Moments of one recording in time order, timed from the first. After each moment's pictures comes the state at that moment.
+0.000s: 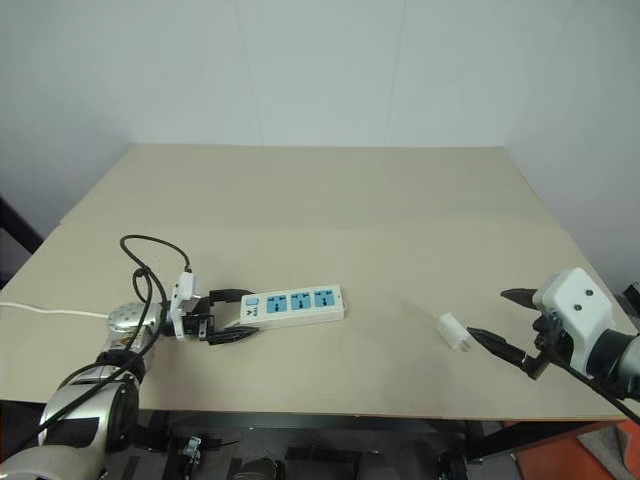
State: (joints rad) left arm -0.78 0.46 0.16 1.27 -0.14 -0.53 -1.58; right arm 0.20 -0.92 -0.60 -0.49 0.44 0.55 0.94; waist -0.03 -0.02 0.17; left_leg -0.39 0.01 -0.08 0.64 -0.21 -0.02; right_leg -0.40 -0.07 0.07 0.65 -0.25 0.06
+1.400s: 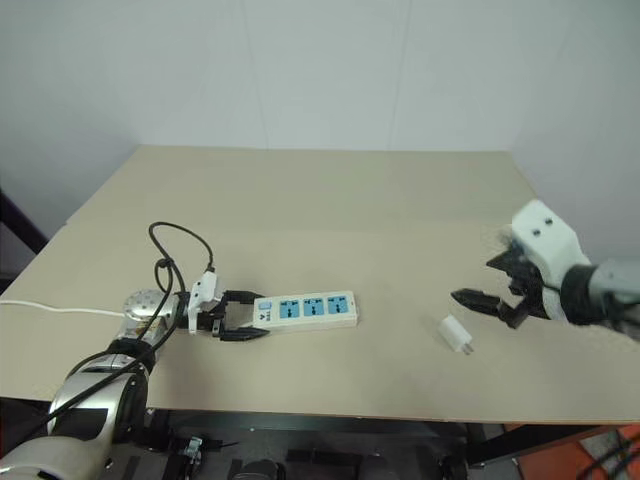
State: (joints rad) left arm -0.84 0.44 0.06 1.27 -0.06 -0.61 -1.59; right arm -0.50 -1.18 -0.18 -0.48 0.64 1.38 0.74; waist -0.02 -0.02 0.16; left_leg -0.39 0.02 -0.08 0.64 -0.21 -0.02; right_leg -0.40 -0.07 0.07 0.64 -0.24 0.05
